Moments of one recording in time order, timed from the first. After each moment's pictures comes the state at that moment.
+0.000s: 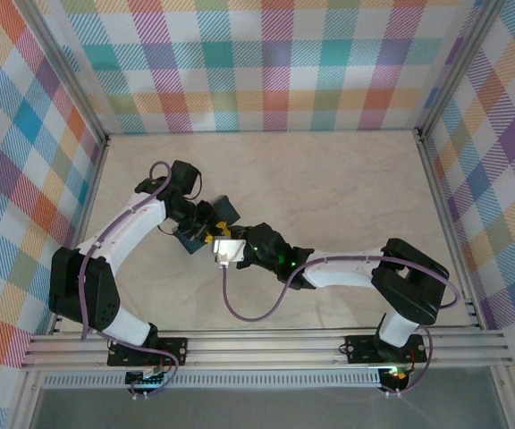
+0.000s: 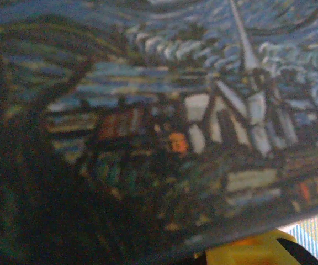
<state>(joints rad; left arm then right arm) -0.34 1.51 1.21 -0.95 0.45 -1.11 1.08 1.66 0.86 0.43 0.15 -0.83</state>
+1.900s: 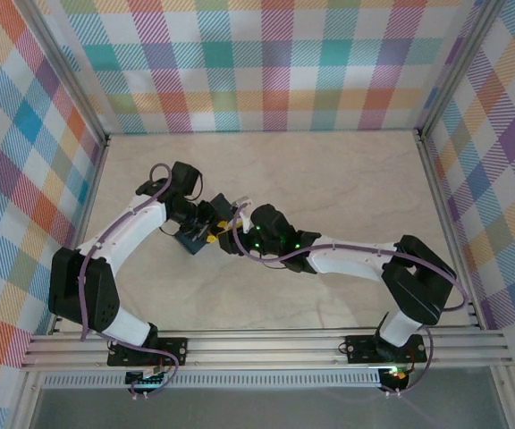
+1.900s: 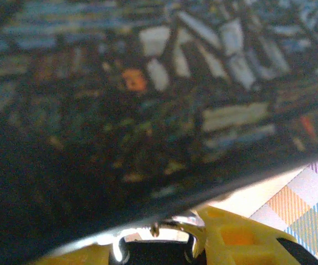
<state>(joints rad) -0.34 1.51 1.18 -0.89 0.44 -1.15 0.98 1.64 0.97 0.21 -0.10 0.46</state>
